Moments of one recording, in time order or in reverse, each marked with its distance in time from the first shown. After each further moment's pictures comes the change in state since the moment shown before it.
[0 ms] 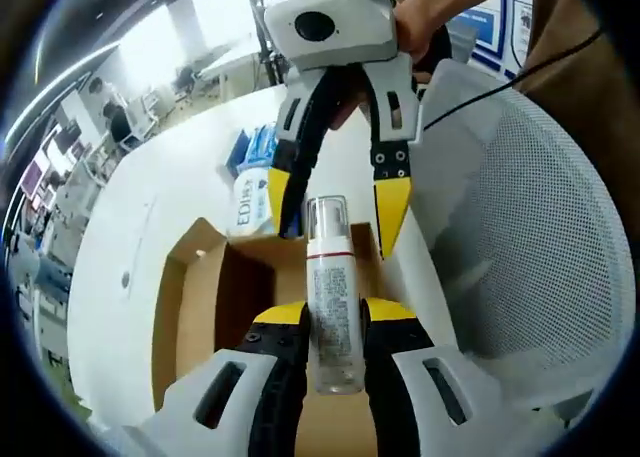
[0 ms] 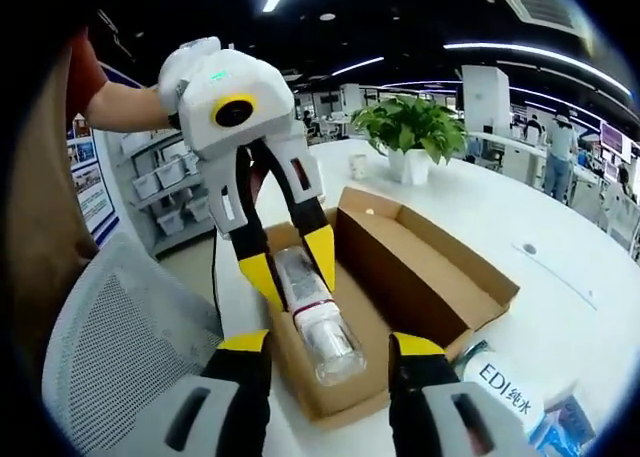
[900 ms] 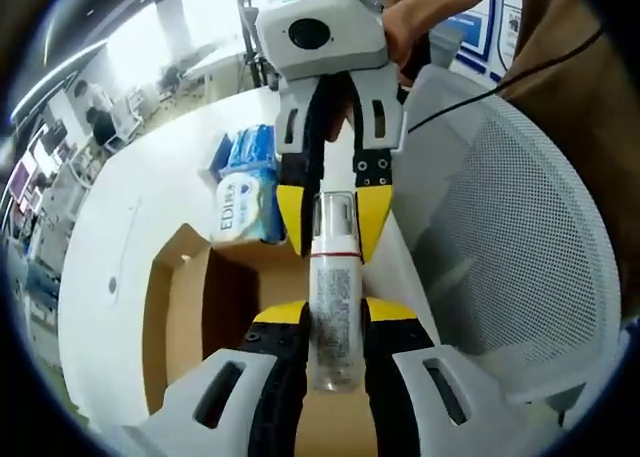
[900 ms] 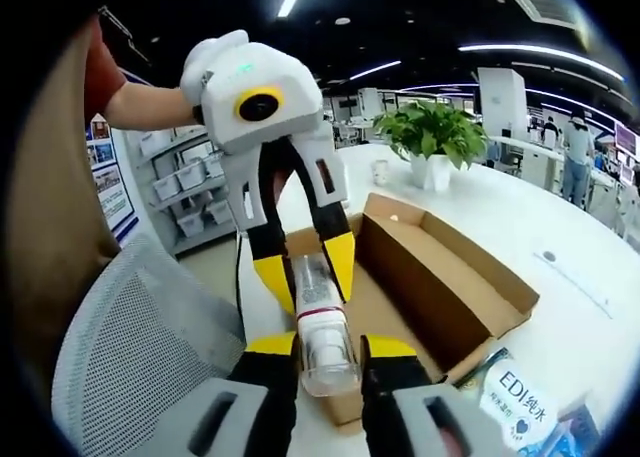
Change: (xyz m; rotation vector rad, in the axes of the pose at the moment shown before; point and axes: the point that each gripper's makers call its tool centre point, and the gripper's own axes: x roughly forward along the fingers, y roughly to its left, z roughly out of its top) left arm -0.003 -0.019 0.005 0.011 0.019 -0.085; right arm -0.001 0.023 0.007 -0.026 -0.016 0.097
